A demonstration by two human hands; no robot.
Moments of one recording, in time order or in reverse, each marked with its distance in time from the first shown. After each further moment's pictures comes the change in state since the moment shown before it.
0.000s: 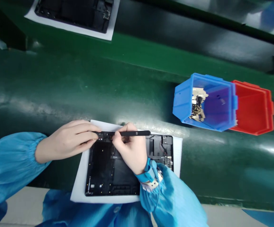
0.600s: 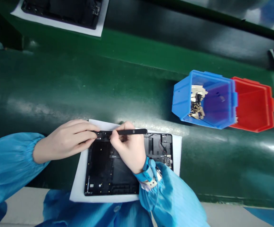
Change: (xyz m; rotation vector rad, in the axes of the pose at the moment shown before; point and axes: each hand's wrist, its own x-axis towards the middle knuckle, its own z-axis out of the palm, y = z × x) left_hand 0.001 0.001 -0.001 0.008 -0.018 -0.003; right_hand 0.001 -0.002 0.001 -0.026 -0.003 -0.034
